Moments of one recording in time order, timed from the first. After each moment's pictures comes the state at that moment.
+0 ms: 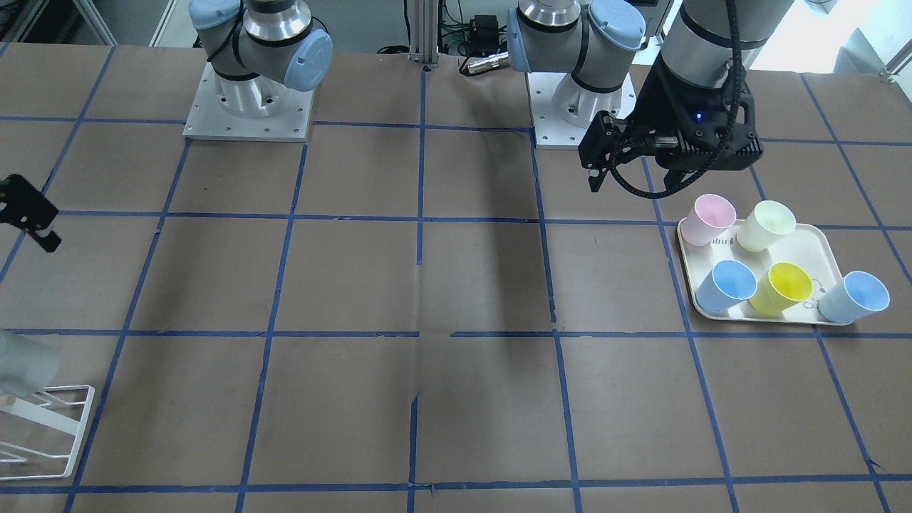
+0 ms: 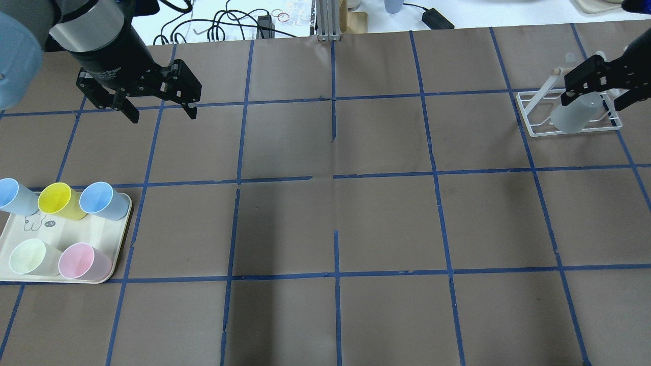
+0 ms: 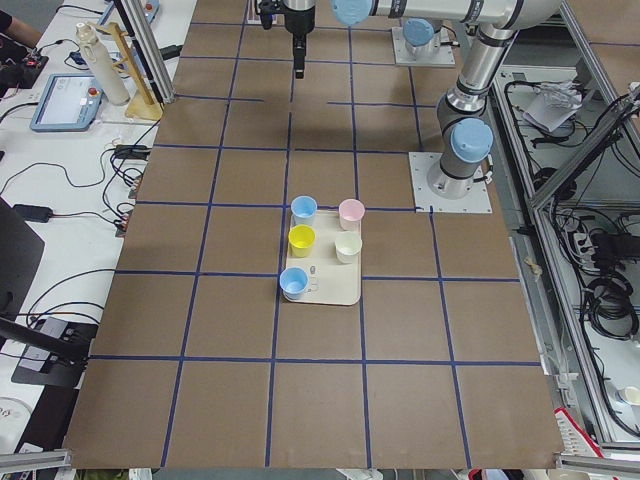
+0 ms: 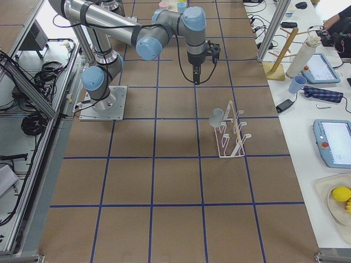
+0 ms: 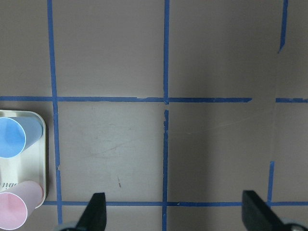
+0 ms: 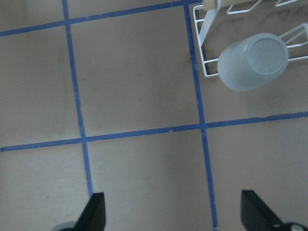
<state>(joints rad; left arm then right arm) -1.55 -1.58 -1.52 -1.59 1.57 0.00 1.18 -1.62 1.71 -1.75 -1.44 -0.25</state>
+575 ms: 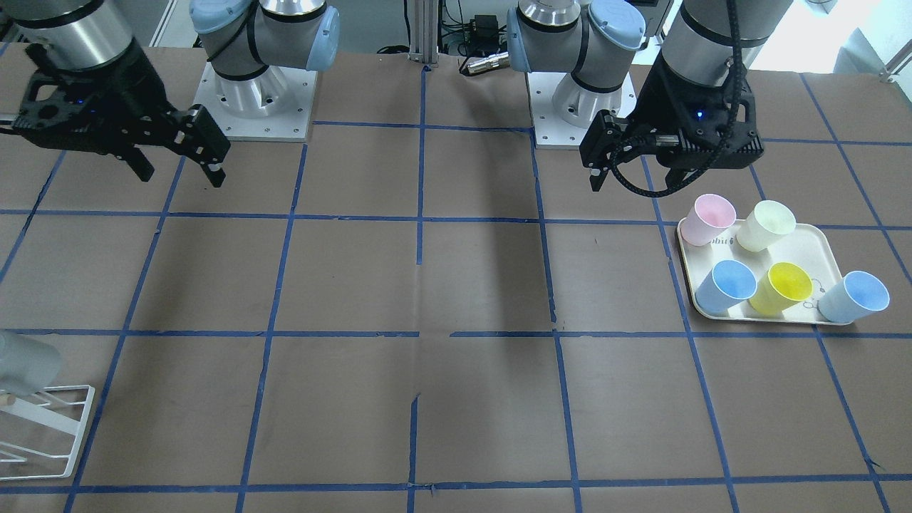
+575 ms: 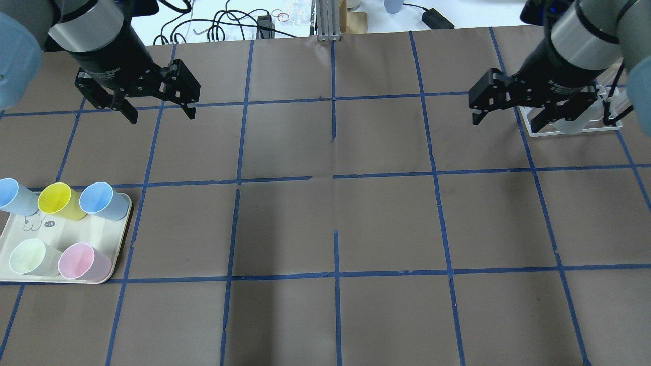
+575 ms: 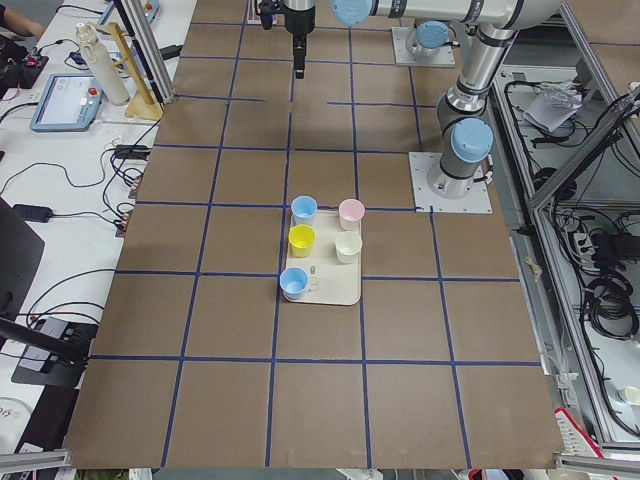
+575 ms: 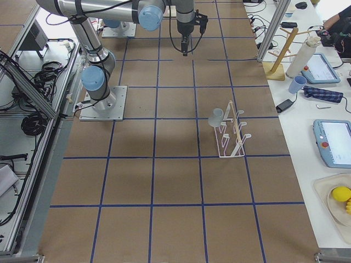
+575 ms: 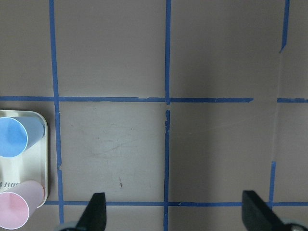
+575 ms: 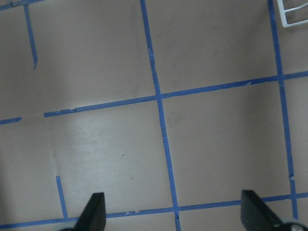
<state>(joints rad) -1.55 -1.58 -1.52 -1.59 1.57 0.00 1.48 -1.68 1.72 -1.68 -1.48 0.05</state>
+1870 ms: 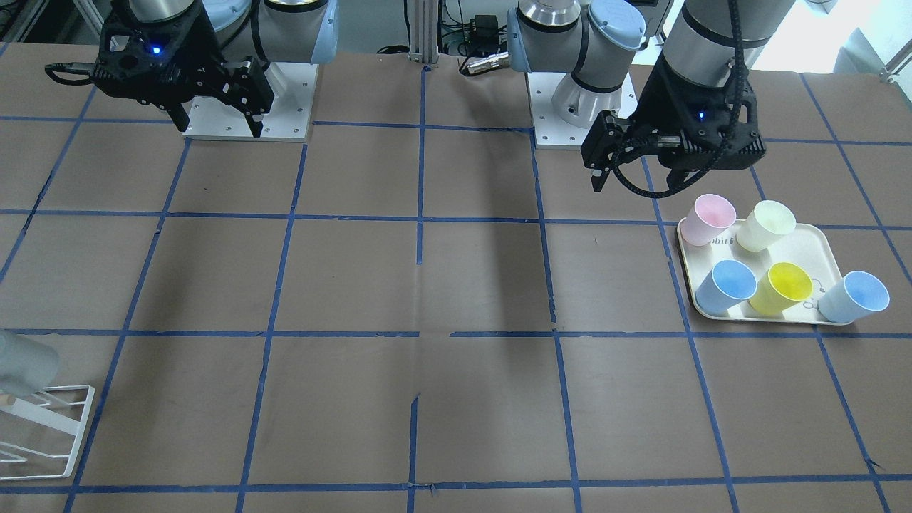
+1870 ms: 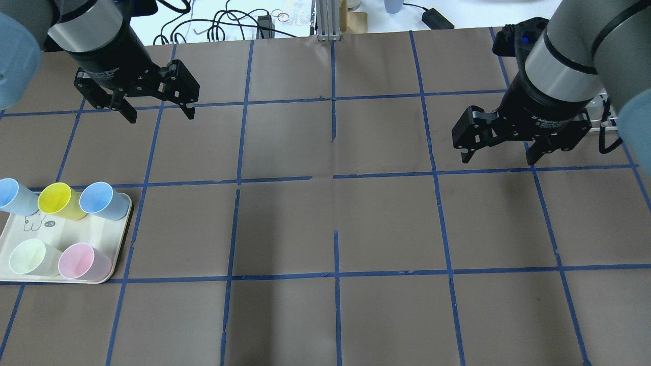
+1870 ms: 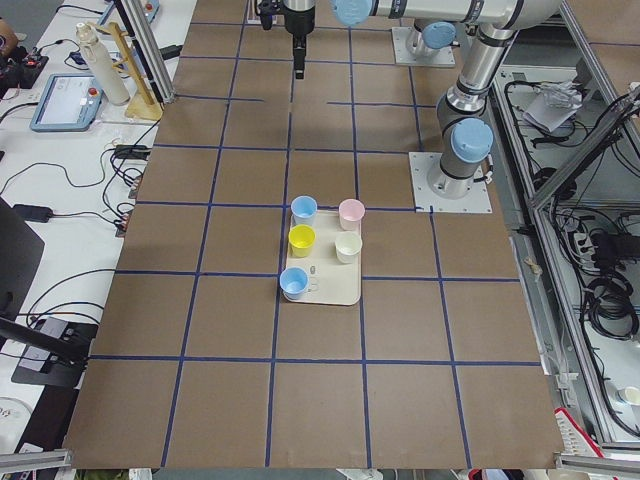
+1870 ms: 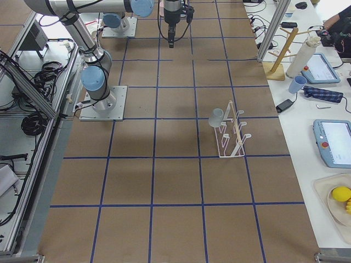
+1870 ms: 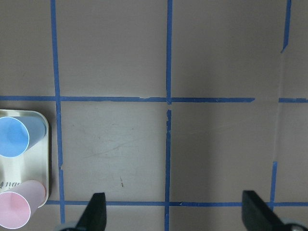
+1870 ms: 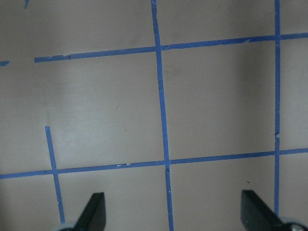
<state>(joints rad) -1.54 -1.58 -1.53 -1.59 1.57 0.00 1.56 -1.76 1.72 -1.54 -1.56 0.07</state>
